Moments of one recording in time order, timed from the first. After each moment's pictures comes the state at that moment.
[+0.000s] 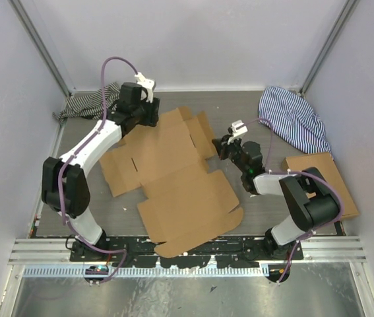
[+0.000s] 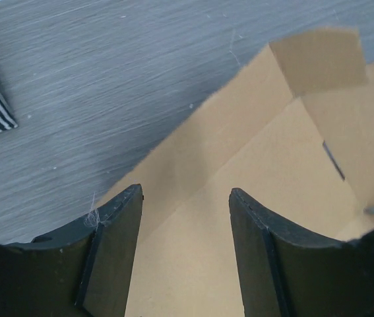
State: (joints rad) left arm -0.39 1.71 1.45 -0.33 -0.04 -0.06; right arm 0.37 1.57 0.51 0.94 -0.18 0.11
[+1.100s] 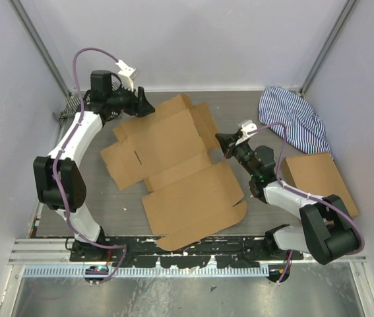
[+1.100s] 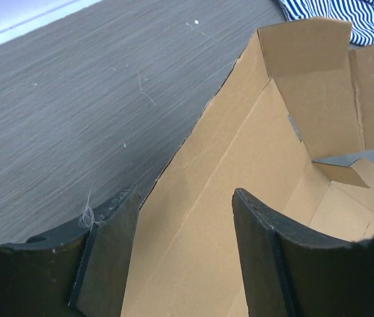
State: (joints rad) left arm -0.16 1.73 1.54 -0.32 0.64 0.01; right arm 0.37 1.27 0.44 0.95 -0.24 0.08
